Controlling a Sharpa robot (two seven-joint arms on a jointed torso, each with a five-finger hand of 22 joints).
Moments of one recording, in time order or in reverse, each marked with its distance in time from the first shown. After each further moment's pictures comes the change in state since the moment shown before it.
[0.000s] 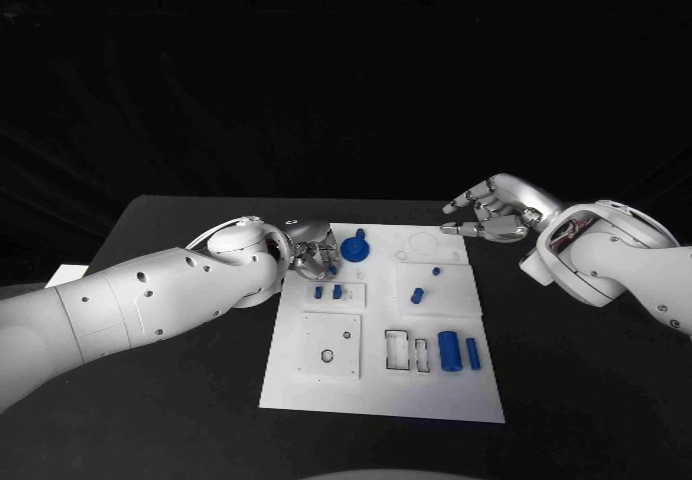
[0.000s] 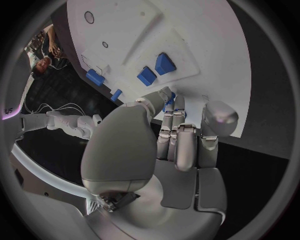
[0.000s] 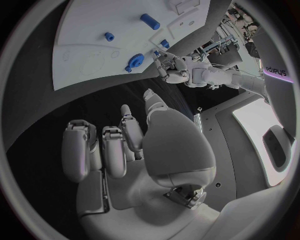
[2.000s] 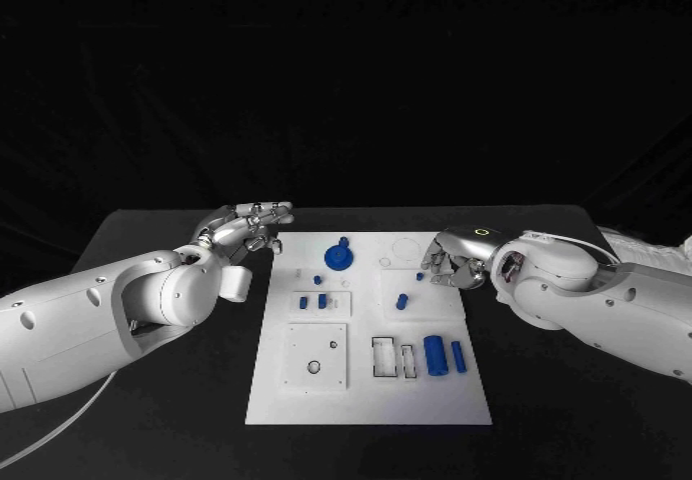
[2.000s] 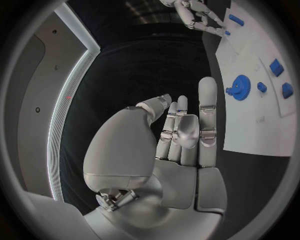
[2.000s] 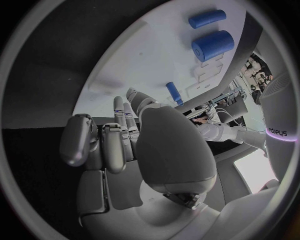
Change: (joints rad) left arm -0.004 -0.225 -0.010 0.159 1.558 -0.196 0.507; left_hand -0.067 0.054 -0.035 0.015 0.064 -0.073 0.041 -0.040 -0.020 -0.091 0.037 0.114 0.061 -0.104 0.036 -0.173 -0.393 0.054 -0.152 0.037 -0.372 -0.317; right arm -0.074 0.060 -0.012 -0.003 -0.508 0.182 -0.179; right_hand 0.185 -0.052 0.312 -0.077 -0.087 0.074 -0.002 -0.010 -0.001 -0.254 0.025 -1.150 -1.126 0.004 0.014 -0.112 0.000 0.031 -0.048 0.013 -0.104 -0.158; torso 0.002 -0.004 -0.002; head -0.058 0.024
